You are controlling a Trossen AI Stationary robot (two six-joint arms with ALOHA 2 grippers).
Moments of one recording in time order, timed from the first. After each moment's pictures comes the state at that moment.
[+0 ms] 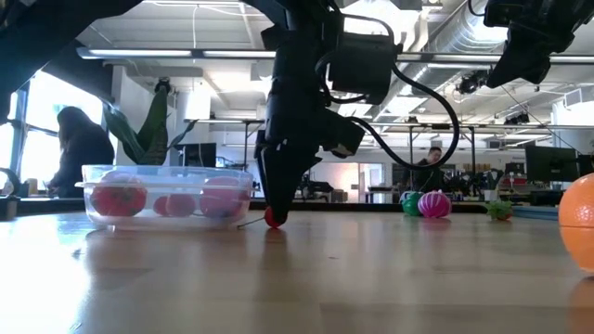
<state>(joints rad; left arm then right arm) 0.07 2.34 1.90 -1.22 0.01 -0.27 0.11 0.65 0.75 -0.91 0.23 0.54</state>
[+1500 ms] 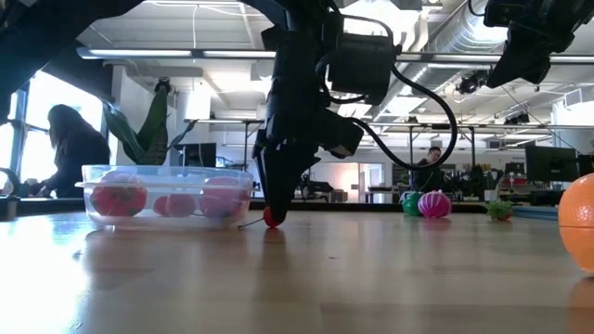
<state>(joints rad) 0.07 2.34 1.90 -1.23 0.02 -0.29 0.11 0.65 0.75 -0.91 0.23 0.54</state>
